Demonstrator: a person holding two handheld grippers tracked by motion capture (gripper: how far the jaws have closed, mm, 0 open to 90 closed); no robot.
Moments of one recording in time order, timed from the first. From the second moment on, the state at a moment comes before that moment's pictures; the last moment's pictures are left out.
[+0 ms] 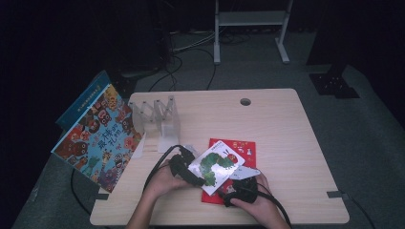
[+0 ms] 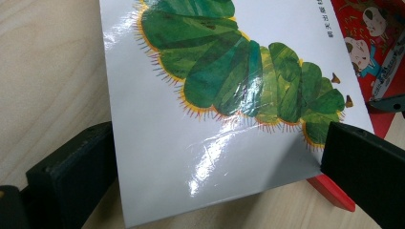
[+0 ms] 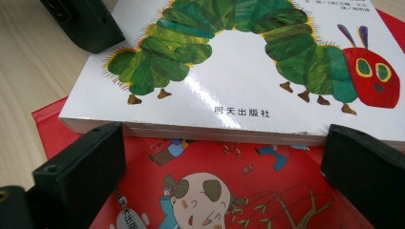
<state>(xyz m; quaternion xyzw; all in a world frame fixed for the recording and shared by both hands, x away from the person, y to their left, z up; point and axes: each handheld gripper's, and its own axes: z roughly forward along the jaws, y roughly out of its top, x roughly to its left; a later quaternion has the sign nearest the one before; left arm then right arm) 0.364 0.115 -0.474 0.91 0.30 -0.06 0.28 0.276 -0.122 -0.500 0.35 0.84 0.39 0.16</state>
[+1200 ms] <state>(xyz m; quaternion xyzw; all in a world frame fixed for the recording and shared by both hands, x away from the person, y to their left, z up) 0.337 0.103 -0.405 0.89 0.23 -0.05 0.38 0.274 -0.123 -0.501 0.35 0.83 0.39 0.16</state>
